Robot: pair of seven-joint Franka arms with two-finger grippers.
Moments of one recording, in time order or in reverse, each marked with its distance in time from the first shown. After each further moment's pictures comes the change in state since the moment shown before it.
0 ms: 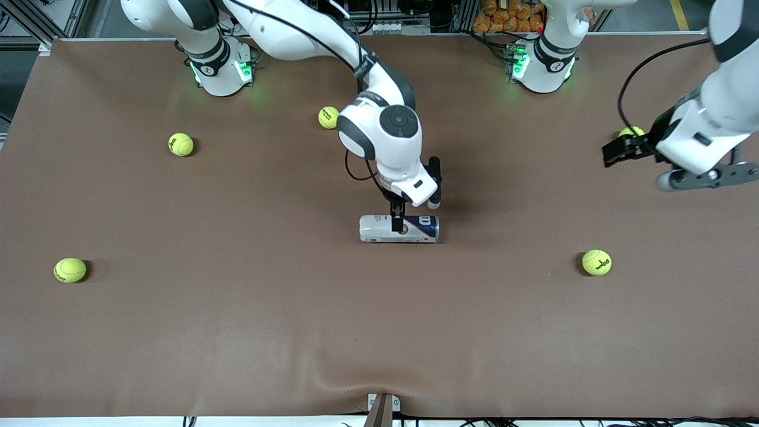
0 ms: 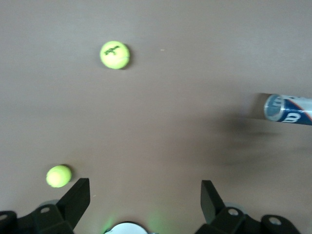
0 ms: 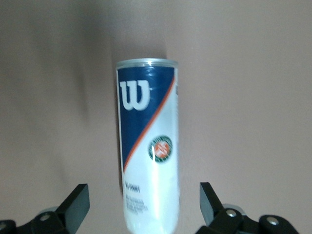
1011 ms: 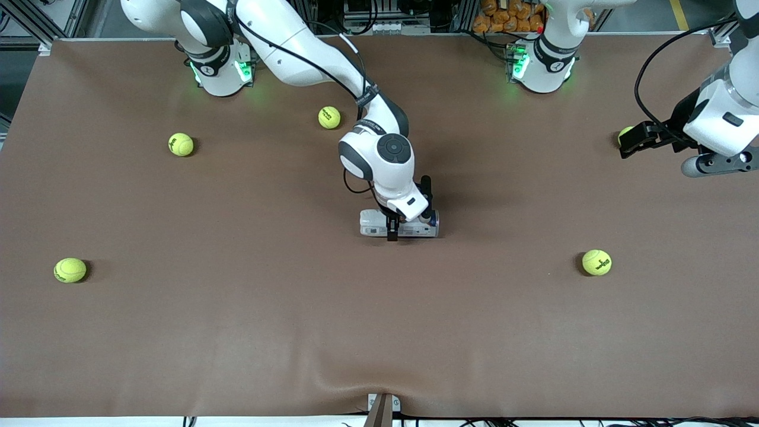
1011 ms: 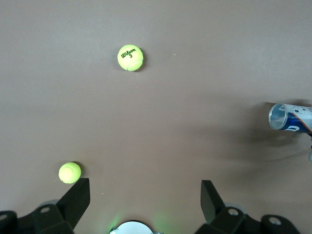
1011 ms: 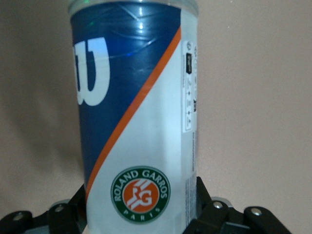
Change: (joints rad) left arm 0.042 -0.077 0.009 0.001 0.036 -0.041 0.020; right arm 0.004 0.163 -0.006 -0.047 -0.016 0.220 0.005
